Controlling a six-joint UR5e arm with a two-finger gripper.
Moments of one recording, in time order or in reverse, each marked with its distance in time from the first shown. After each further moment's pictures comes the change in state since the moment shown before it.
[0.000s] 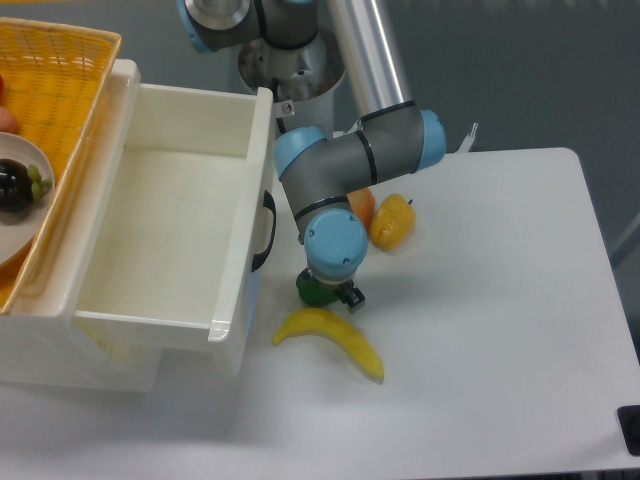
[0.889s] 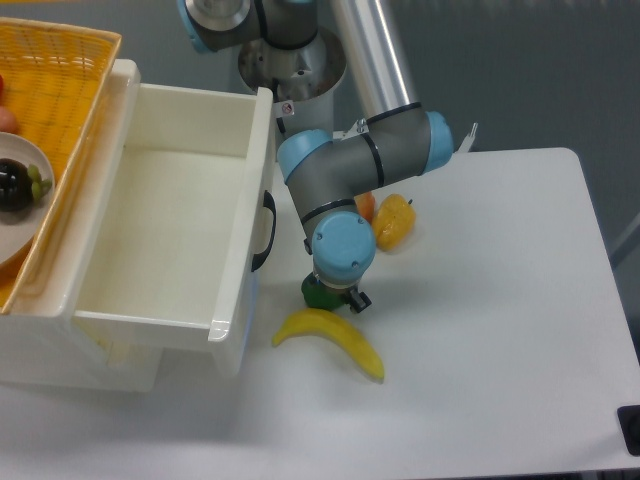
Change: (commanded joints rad) arm 0.043 0.021 0.063 -0.017 -0.009 0.003
